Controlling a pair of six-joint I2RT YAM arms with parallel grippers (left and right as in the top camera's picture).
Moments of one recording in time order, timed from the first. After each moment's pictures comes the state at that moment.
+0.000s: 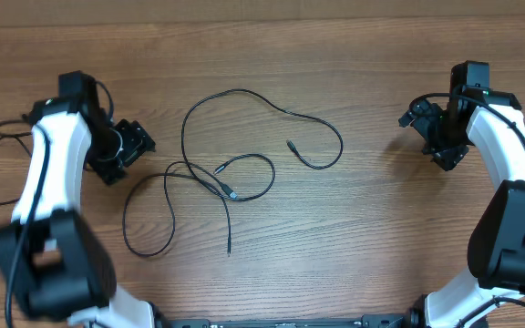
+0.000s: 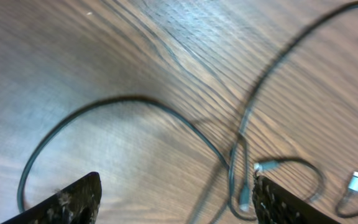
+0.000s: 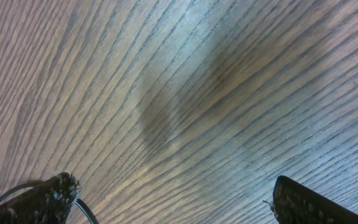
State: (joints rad) left arm 0.23 1.74 1.37 -1.08 0.21 -0.51; right arm -0.17 1.84 1.35 -0.86 -0.11 0.67
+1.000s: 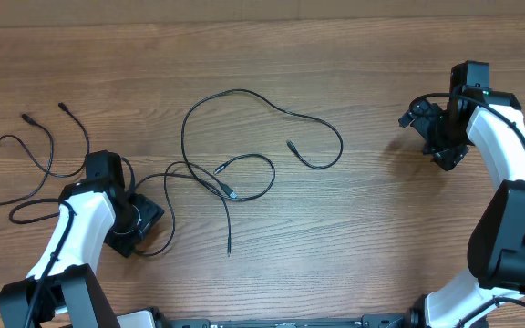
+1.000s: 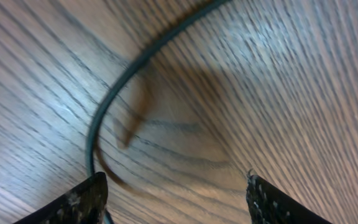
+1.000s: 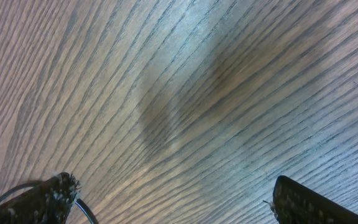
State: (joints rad) left arm 0.24 1.48 0.76 -0.84 0.02 -0.73; right arm -0.17 1.84 1.35 -0.86 -0.11 0.67
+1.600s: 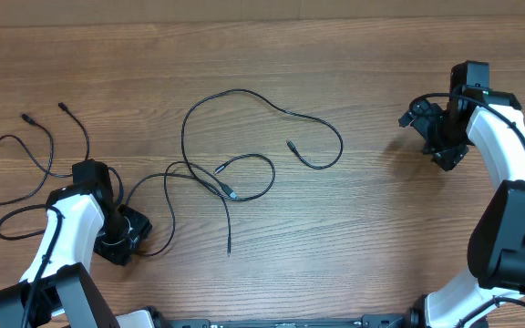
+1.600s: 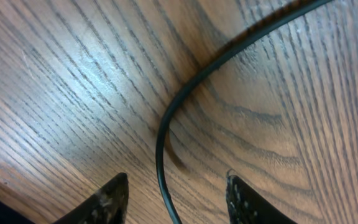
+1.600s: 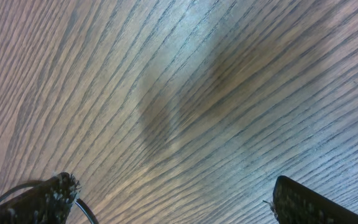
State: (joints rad) left arm 0.32 1.48 0.76 -0.96 0.00 -0.76; right arm -0.17 1.84 1.35 -0.86 -0.11 0.67
